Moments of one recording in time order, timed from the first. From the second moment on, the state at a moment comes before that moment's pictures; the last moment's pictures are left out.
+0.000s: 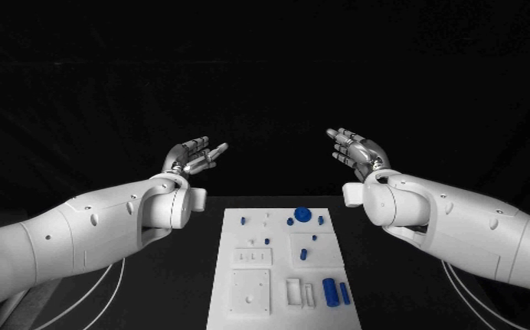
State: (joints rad) left arm 1.26 -0.67 -0.17 1.21 -0.01 -0.63 0.36; left_hand 1.37 -0.18 0.06 0.27 0.05 0.47 0.12 0.03 0.04 0.47 0.12 0.03 0.04 0.54 0.13 0.03 0.04 0.18 0.75 0.28 0.06 0.06; right arm 1.11 -0.74 0.08 1.33 -0.04 -0.54 0.33; right_hand 1.00 0.07 0.22 -0.13 0.26 0.31 0.15 0.03 0.03 0.32 0.23 0.02 0.03 0.32 0.23 0.02 0.03 0.11 0.29 0.27 0.03 0.03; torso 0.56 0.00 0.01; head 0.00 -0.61
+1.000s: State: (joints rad) left arm 1.31 -0.70 -0.21 1.20 -0.10 -0.45 0.25; left_hand 1.39 0.01 0.01 0.04 0.10 1.00 0.15 0.06 0.06 1.14 0.12 0.05 0.06 1.30 0.07 0.13 0.11 0.11 1.14 0.06 0.29 0.14; right arm 1.12 -0.68 0.13 1.12 -0.74 -0.26 0.14; right_hand 1.19 0.00 0.35 -0.25 0.35 0.97 0.15 0.06 0.06 1.04 0.14 0.05 0.05 1.16 0.11 0.08 0.08 0.12 1.00 0.13 0.16 0.08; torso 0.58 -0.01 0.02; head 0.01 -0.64
